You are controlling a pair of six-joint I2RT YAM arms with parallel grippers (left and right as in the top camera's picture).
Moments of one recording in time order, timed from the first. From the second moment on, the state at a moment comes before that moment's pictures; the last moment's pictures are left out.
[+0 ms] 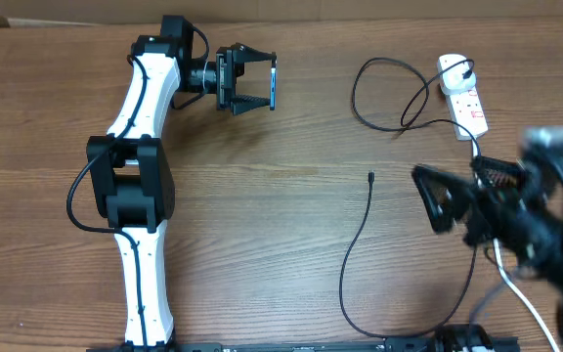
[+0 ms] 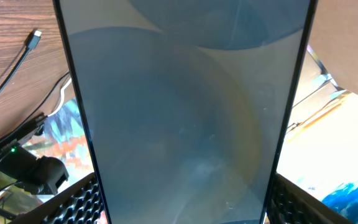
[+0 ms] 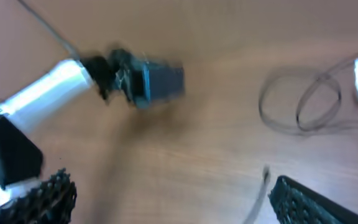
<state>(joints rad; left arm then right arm) -0.06 2.47 2.19 -1.13 1.52 -0.91 0.03 0.89 1.46 -1.11 -0.45 0.22</state>
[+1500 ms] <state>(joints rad) -0.07 2.47 2.19 -1.13 1.52 -0.91 0.47 1.61 1.62 -1.00 0.39 0.70</state>
